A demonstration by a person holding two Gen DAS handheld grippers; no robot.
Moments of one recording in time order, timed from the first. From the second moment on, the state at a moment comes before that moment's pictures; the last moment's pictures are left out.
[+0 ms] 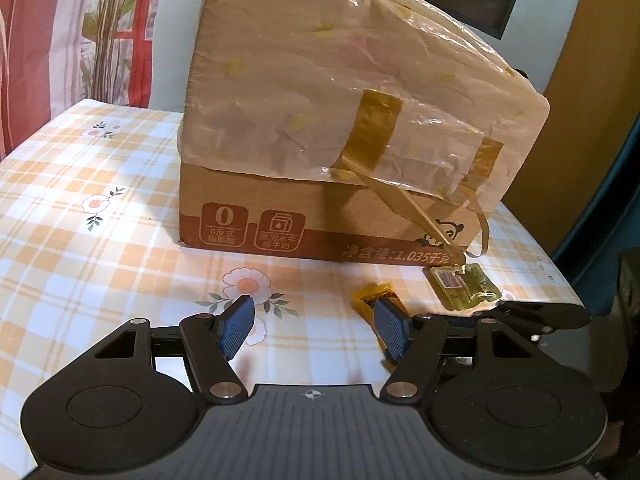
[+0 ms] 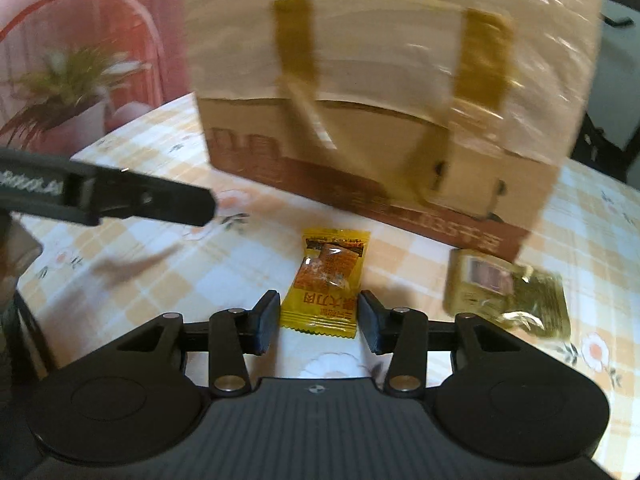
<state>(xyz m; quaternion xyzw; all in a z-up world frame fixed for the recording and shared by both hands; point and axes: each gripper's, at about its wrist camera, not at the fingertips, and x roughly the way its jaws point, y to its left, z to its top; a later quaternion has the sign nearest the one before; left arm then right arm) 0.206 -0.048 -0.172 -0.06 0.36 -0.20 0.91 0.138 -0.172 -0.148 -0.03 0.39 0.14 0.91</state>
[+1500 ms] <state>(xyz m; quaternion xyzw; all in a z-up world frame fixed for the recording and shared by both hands) 0.210 -0.112 -0.214 0.01 0.37 -0.23 0.90 0.165 -0.262 -0.165 0.01 0.38 -0.02 0.93</state>
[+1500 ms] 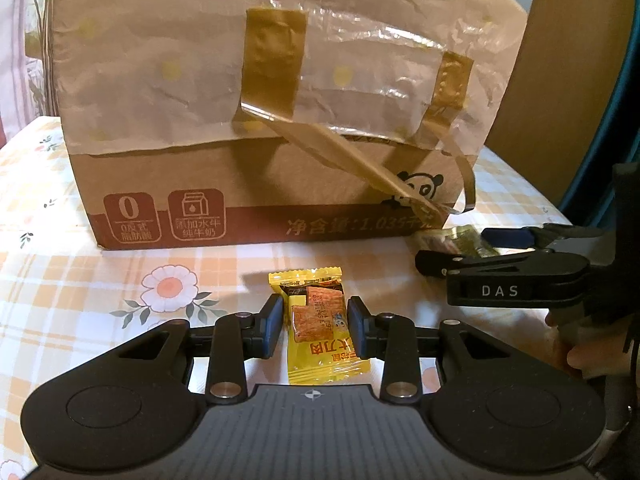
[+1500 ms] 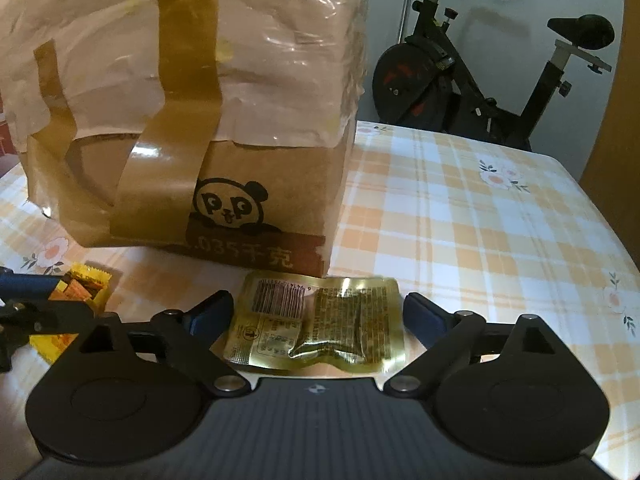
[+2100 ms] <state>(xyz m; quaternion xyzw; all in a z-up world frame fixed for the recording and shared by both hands) 0.208 -0.095 -0.203 0.00 0.36 -0.22 0.91 0.151 -0.262 -0.160 0.03 0.34 0.02 0.94</state>
